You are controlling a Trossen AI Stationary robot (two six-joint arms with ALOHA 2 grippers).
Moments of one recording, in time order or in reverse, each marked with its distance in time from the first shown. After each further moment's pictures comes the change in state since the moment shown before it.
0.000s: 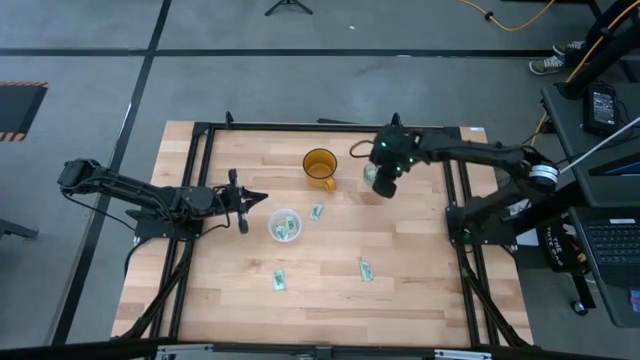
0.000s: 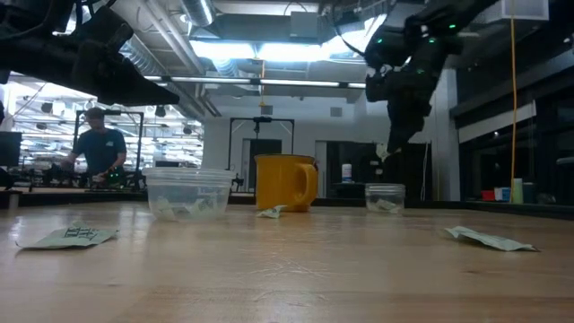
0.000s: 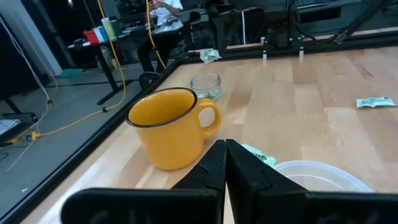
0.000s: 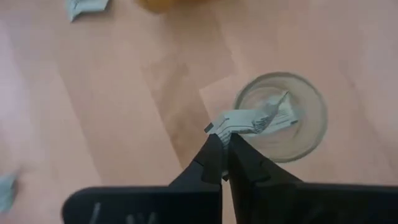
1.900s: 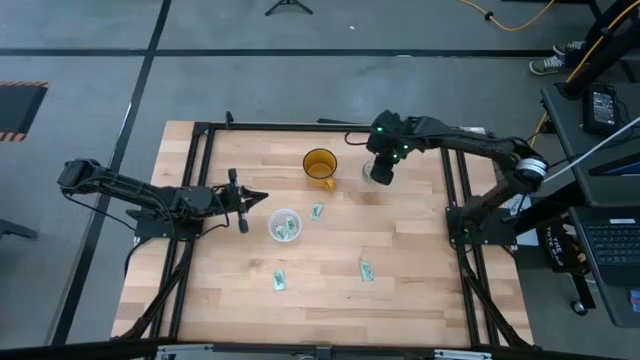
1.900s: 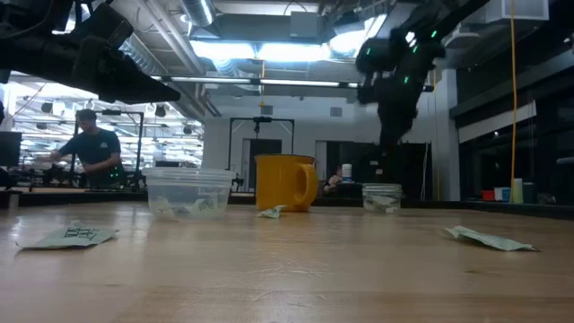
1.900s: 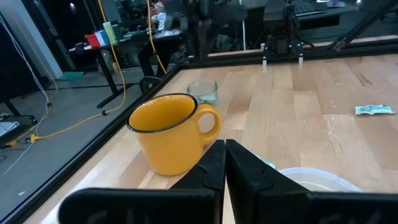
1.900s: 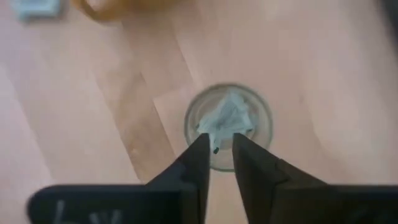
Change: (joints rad) left arm 0.000 0.000 0.000 0.024 0.000 0.001; right arm -0.093 0.101 0.119 -0.046 0.025 -0.124
